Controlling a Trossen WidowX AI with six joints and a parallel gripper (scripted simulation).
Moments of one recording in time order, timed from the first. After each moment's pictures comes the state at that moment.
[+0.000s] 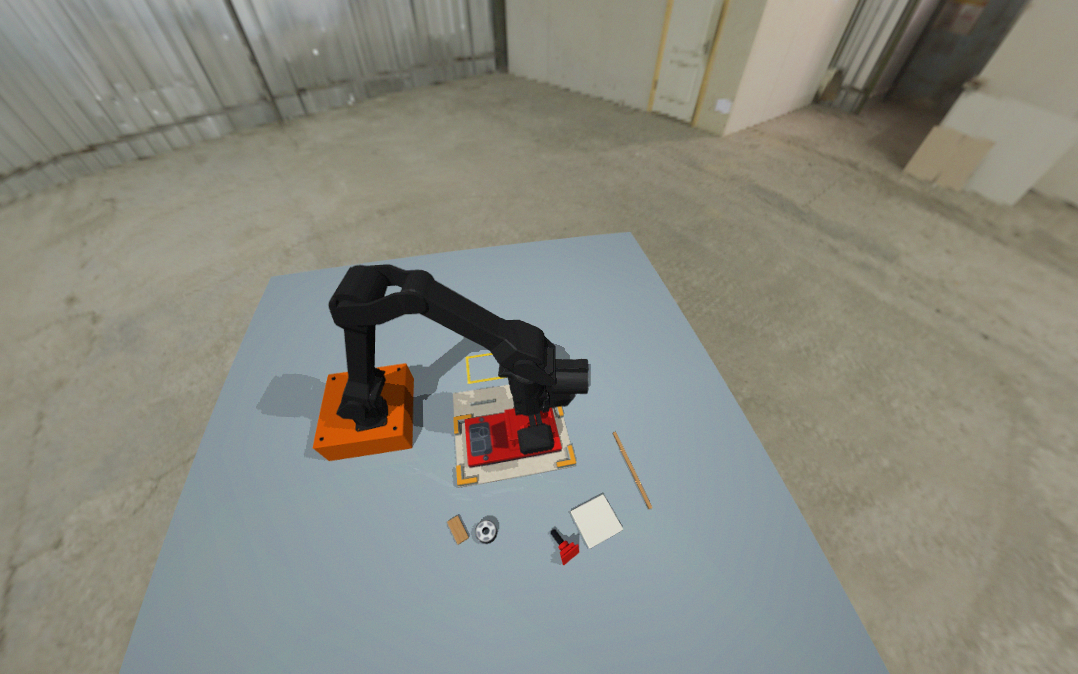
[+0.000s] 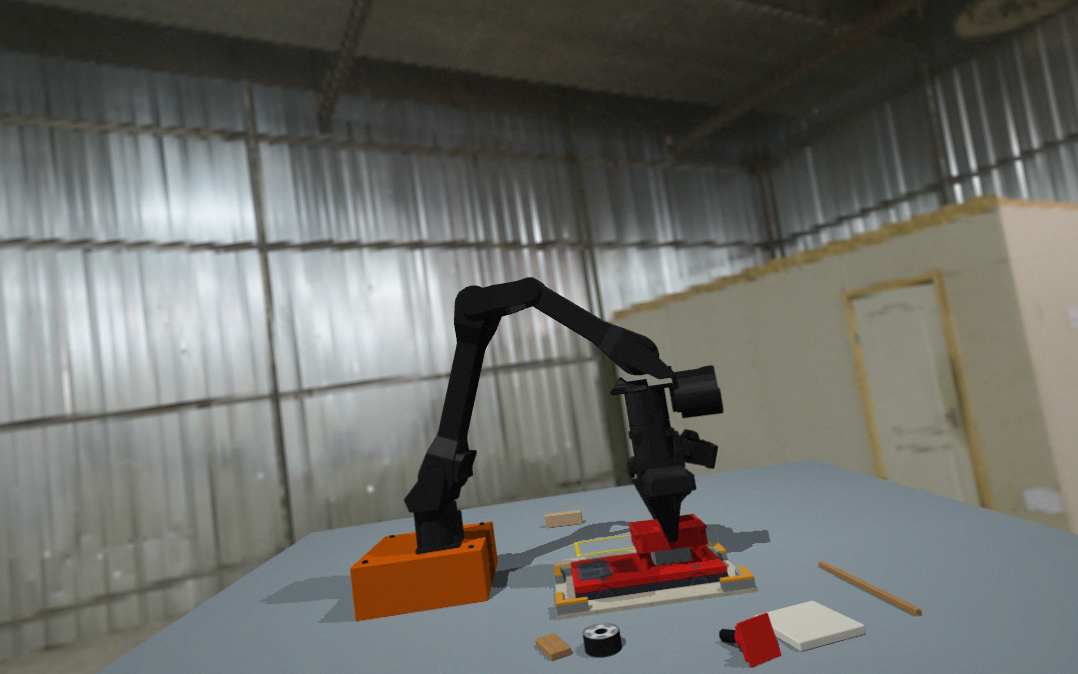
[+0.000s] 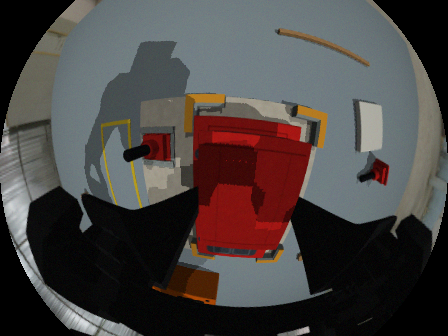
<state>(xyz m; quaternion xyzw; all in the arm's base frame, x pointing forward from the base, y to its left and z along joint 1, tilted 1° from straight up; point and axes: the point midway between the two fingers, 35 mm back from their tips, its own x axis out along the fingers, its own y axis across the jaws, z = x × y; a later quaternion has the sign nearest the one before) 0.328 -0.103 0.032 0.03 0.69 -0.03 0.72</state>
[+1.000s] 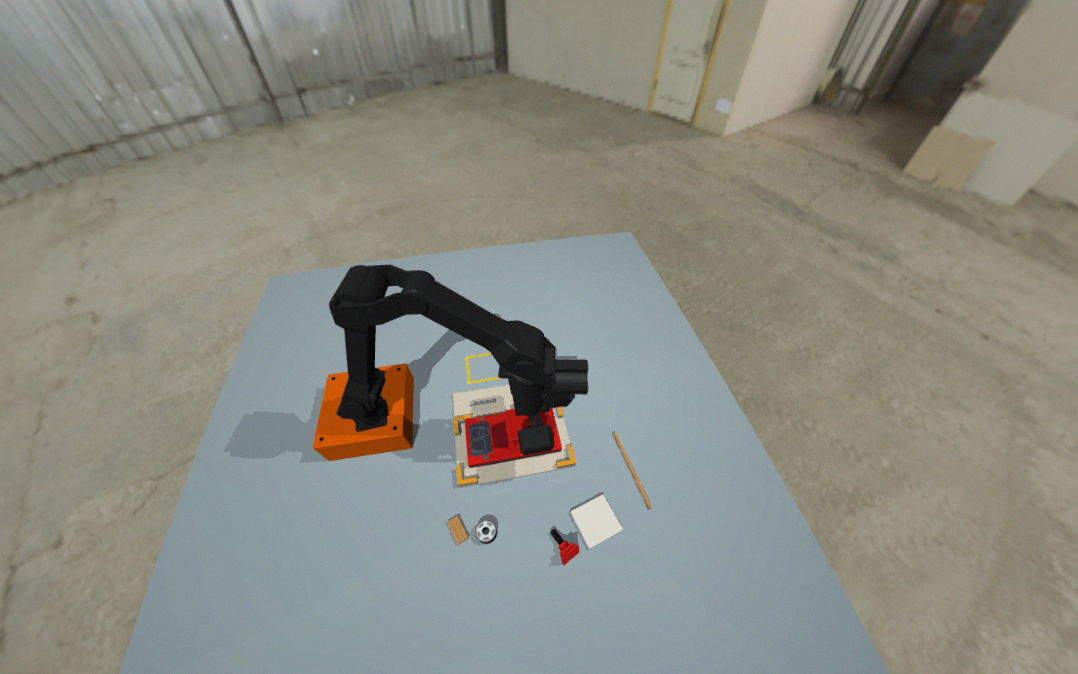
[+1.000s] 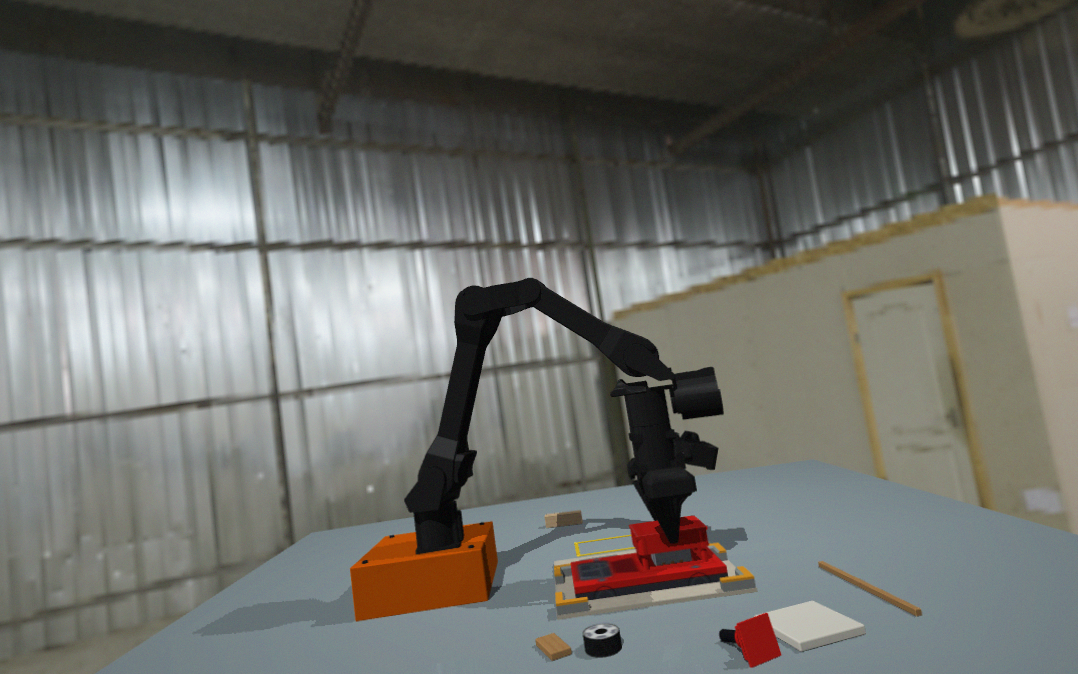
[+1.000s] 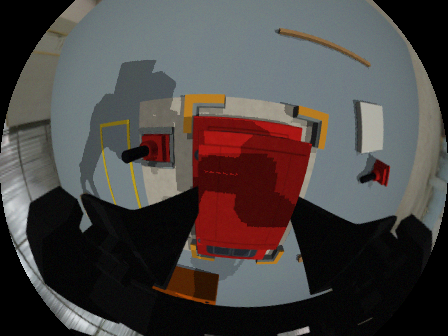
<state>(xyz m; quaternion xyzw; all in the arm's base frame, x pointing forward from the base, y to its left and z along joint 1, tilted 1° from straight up) 0.329 -0.103 0.029 0.03 0.69 -0.03 0.72</state>
